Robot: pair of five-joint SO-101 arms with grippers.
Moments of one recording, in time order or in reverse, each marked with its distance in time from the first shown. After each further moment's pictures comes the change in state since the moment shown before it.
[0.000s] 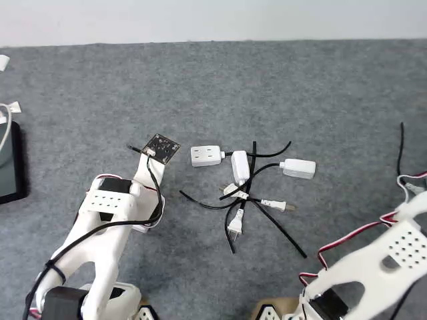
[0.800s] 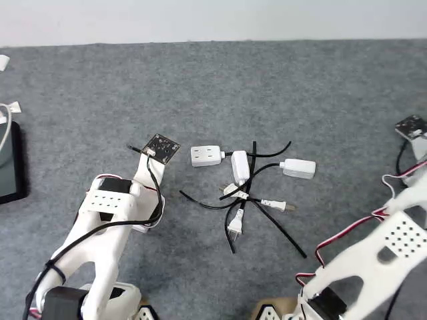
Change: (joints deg) left arm 0.0 0.0 0.0 0.0 0.0; right arm -3.8 9.6 -1.2 -7.6 22.2
